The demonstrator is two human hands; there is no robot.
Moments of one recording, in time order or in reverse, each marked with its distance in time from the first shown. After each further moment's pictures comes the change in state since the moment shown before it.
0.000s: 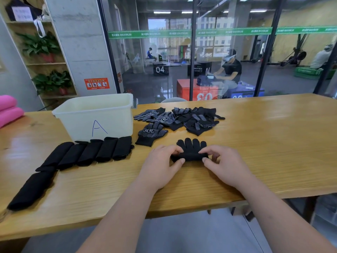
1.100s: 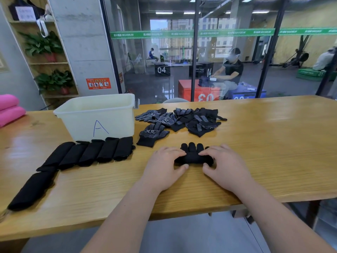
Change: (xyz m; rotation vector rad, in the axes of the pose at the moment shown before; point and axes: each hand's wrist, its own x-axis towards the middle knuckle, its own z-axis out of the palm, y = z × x) left_hand 0.006 -0.001 0.006 0.161 -0.055 0.052; right_hand 0.002 -0.008 0.007 -0.454 0.005 -0.108
